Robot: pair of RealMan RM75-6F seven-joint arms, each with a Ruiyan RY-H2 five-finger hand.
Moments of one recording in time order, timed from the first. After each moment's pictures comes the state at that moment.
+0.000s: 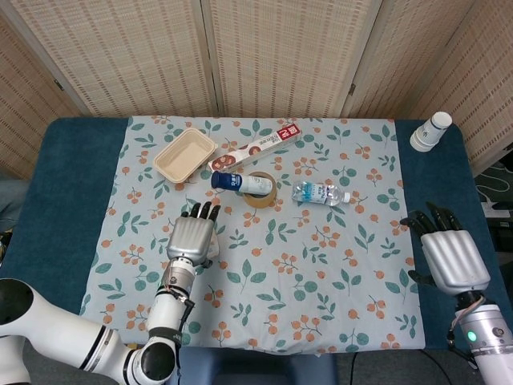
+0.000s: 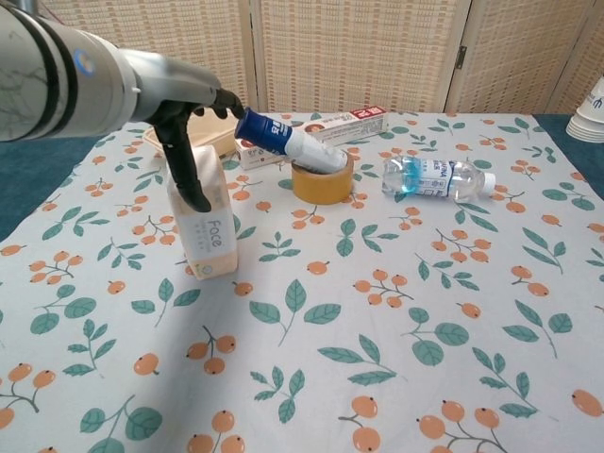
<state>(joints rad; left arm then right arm) -1.23 -1.51 -0.39 -2.11 0.04 1.60 1.08 0.32 -0.70 0.08 -2.32 -1.17 1.30 -0.54</state>
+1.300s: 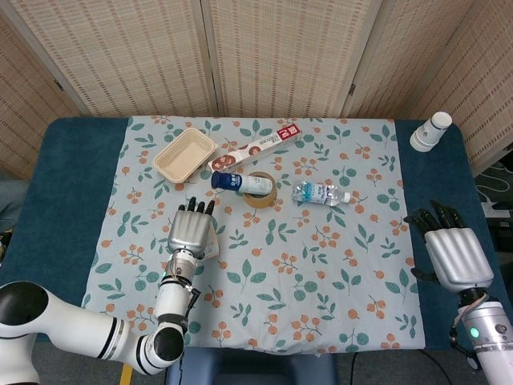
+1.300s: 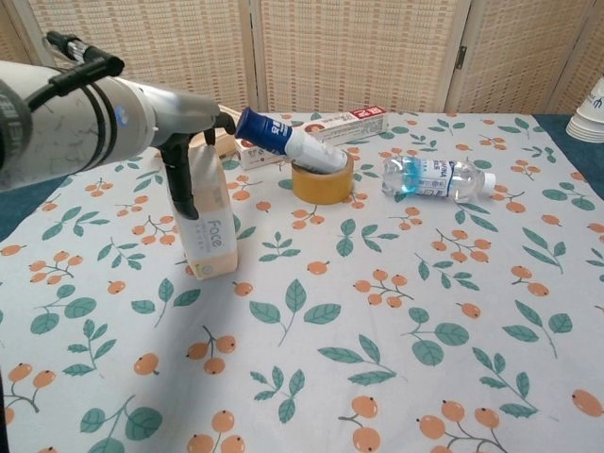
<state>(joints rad) -1.21 -1.58 -0.32 -1.92 0.10 1.52 1.17 0.32 -0.69 0.09 -2.30 -1.14 1.29 -0.53</state>
